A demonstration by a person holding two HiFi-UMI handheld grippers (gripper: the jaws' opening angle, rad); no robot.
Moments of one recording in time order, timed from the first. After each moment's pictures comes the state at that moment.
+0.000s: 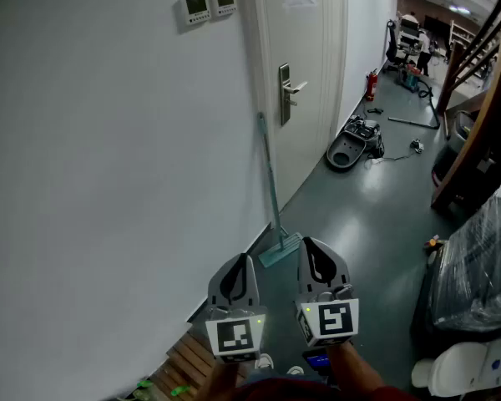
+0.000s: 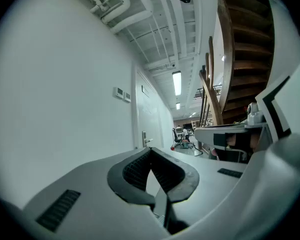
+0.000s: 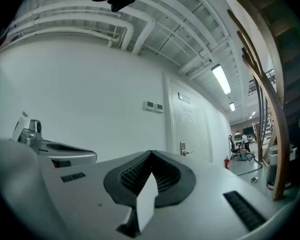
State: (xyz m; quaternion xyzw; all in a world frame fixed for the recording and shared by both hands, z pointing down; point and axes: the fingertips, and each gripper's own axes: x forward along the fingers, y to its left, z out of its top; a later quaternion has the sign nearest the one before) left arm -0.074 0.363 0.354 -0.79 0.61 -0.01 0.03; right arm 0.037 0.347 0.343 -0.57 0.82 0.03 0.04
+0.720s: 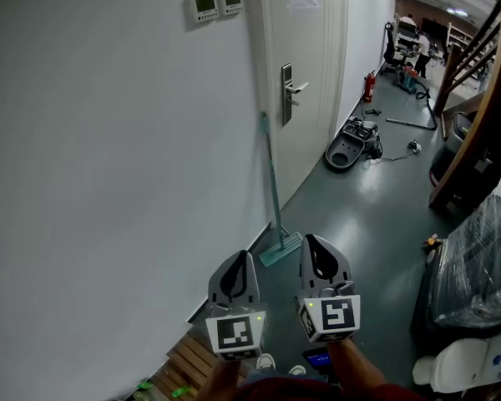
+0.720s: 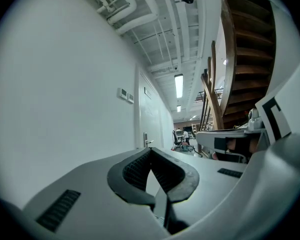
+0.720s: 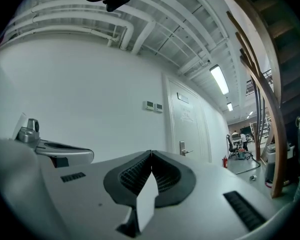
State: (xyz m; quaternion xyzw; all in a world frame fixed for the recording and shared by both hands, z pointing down) left arm -0.101 0.372 0.353 -0.80 0.60 0.00 0.03; right arm 0.016 0.354 0.347 -0.58 0.81 0.02 0.05
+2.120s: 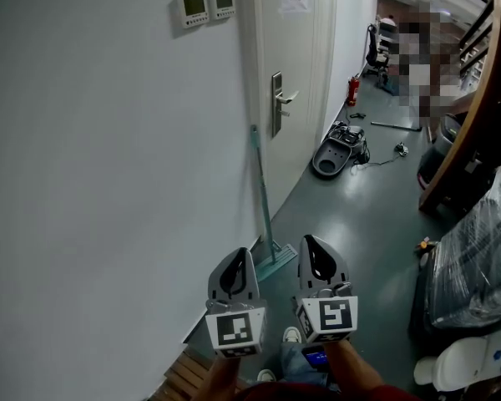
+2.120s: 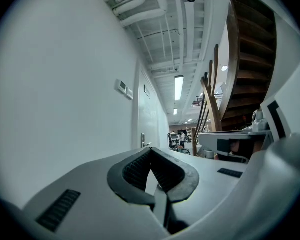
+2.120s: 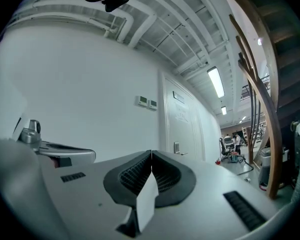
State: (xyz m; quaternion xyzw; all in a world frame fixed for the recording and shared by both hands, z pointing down) left arm -0.114 0.269 0.360 -0.82 0.57 0.02 0.02; right arm 0.004 0.266 0.352 -0.62 0.79 0.03 0.04
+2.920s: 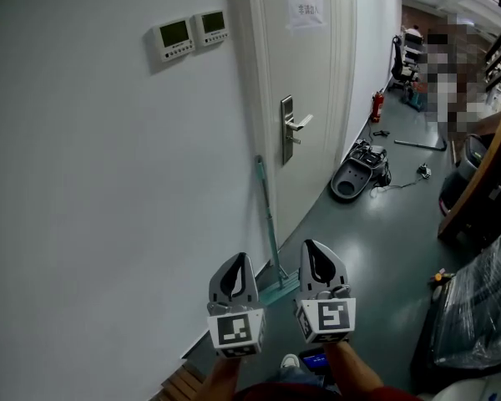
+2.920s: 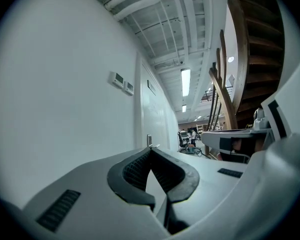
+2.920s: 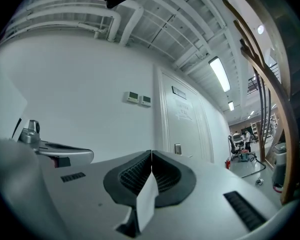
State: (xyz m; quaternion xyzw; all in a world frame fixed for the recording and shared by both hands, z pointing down) left arm -0.056 0.137 0.348 -0.78 0.62 0.01 0.04; right arm 0.068 0.123 0.343 -0.58 0.81 0.03 0.06
